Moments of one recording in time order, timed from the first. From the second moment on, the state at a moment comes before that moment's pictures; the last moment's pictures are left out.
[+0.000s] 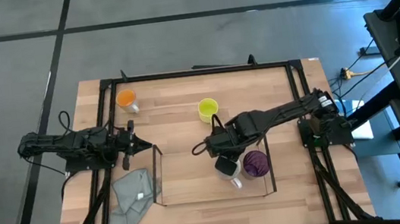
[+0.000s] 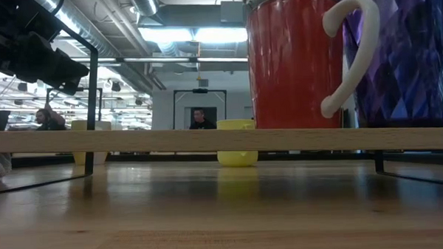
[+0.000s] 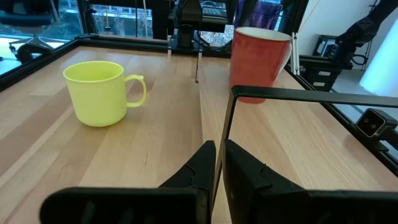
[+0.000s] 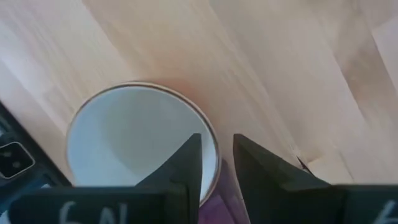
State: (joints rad) left arm -0.10 0.06 0.09 -0.23 -0.04 -0.12; right arm 0.24 1.94 1.91 -1.38 0.03 0.80
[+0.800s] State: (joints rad) left arm -0.10 0.06 0.09 -0.23 -0.04 -0.12; right arm 0.32 1.94 1.98 -1.36 -0.26 0.74
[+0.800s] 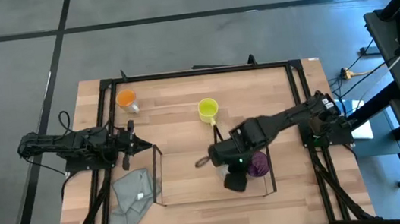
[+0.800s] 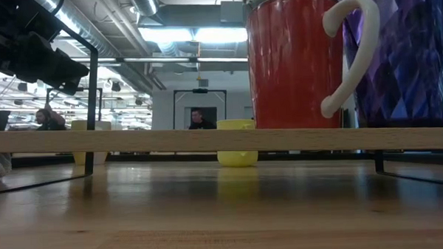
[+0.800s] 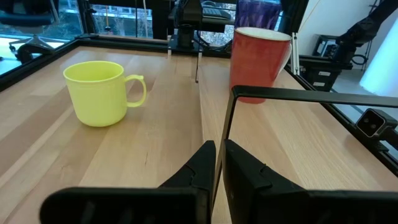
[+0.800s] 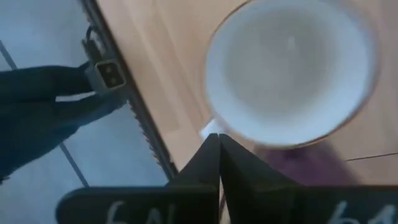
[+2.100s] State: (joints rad) left arm -0.10 0.06 0.09 -0.23 -0.04 -0.12; right arm 0.75 1.96 1.97 -1.30 0.43 1.69
